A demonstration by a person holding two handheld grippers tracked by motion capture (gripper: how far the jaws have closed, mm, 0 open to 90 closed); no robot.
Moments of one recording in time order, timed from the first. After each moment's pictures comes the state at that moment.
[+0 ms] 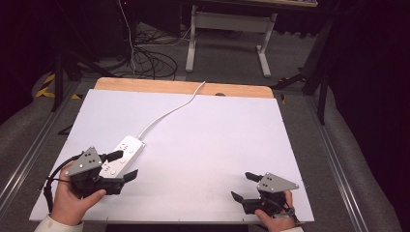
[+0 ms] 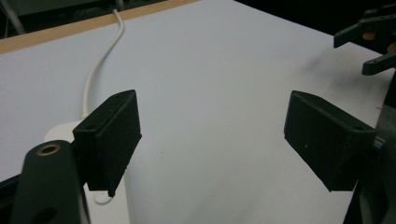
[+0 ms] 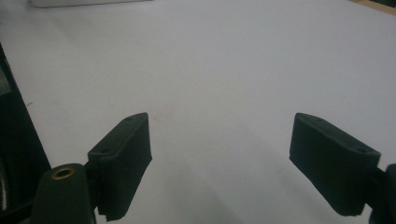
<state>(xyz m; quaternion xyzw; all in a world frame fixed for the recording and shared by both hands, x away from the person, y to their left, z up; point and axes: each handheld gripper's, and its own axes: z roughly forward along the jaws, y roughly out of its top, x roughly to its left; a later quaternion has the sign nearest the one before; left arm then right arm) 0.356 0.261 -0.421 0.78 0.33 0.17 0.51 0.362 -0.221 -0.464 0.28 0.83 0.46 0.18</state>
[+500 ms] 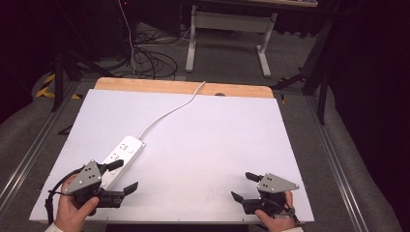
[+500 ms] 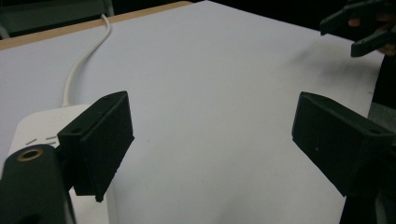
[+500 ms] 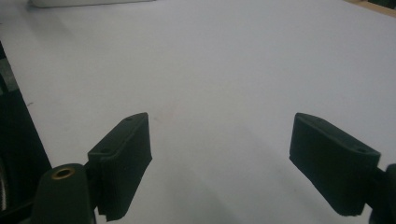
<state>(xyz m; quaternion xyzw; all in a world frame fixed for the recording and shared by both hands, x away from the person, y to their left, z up) 0.343 0.262 -0.455 0.78 0.30 0.19 0.52 0.362 -0.221 -0.464 0.28 0.83 0.46 0.18</state>
